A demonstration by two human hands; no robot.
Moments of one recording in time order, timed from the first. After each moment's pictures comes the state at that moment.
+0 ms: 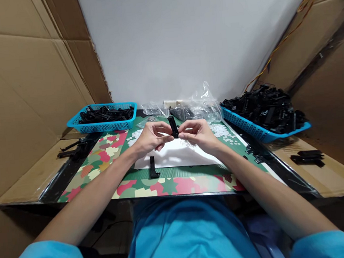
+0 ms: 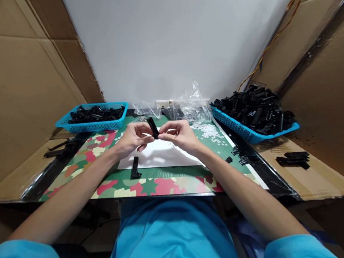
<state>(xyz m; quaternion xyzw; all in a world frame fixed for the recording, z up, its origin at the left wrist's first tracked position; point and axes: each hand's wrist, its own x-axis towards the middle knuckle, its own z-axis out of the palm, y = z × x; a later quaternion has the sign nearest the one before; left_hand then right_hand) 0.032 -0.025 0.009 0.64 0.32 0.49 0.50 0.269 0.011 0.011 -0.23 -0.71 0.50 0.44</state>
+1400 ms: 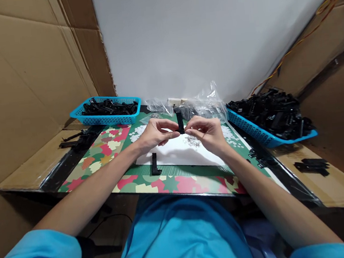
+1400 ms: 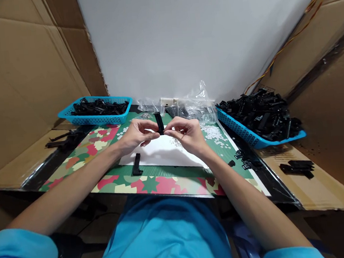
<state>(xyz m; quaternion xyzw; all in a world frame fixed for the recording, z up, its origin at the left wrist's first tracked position) 0.035 -0.025 0.008 0.63 0.35 0.51 0.48 0.274 0.002 0.025 -0.21 -0.79 0.33 0.48</state>
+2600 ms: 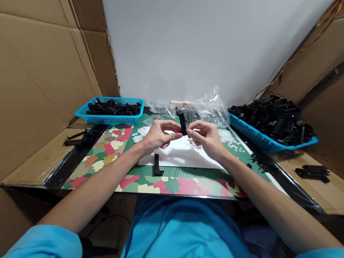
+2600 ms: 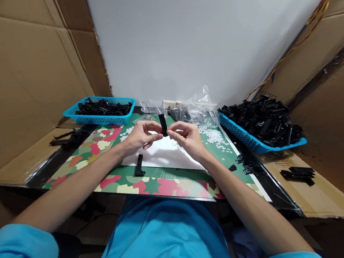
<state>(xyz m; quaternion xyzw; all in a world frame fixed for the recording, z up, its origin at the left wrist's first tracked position) 0.035 -0.026 0.006 0.63 0.35 0.51 0.48 0.266 0.007 0.005 -0.24 -0.71 0.47 0.47</state>
